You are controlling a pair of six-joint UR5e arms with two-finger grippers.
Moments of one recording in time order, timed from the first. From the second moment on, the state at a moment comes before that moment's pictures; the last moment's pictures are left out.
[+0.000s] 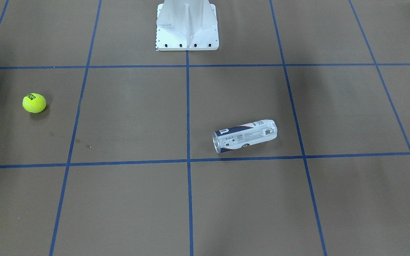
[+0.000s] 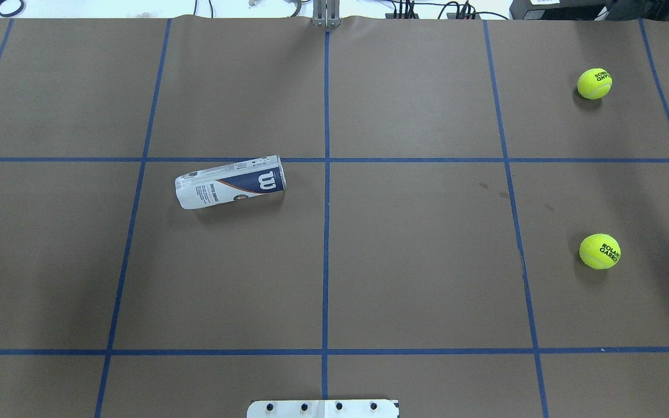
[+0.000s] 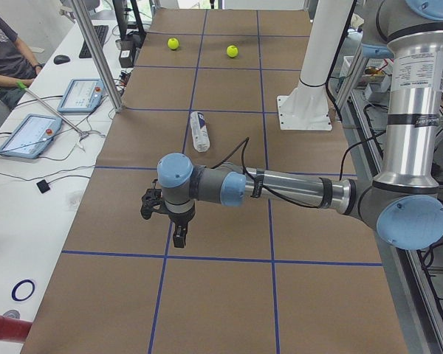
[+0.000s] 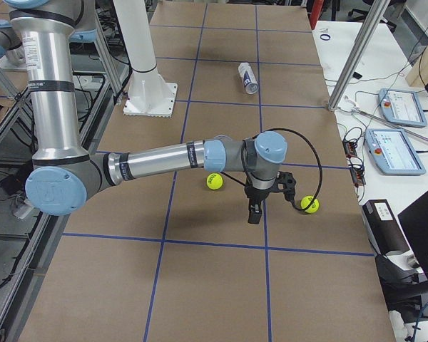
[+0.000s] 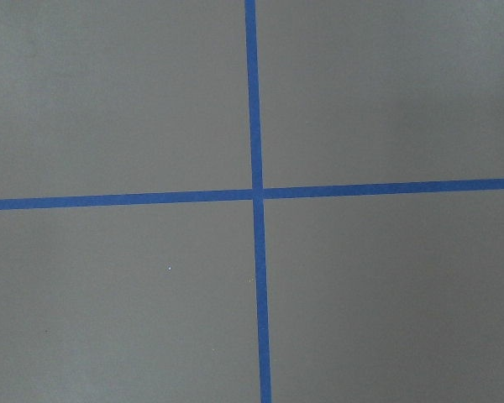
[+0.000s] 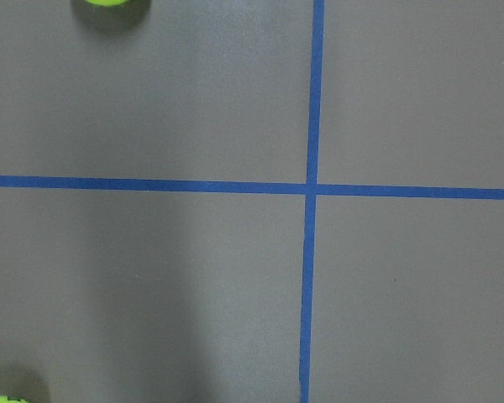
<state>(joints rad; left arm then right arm) -1.52 -1.57 -1.69 -1.59 -2.33 -0.08 1.48 -1.51 1.72 -1.76 2.29 0.07</state>
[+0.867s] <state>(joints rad) -1.51 -1.56 -1.70 -1.75 -2.40 -0.08 1.48 -1.51 1.72 -1.75 2.29 0.09</state>
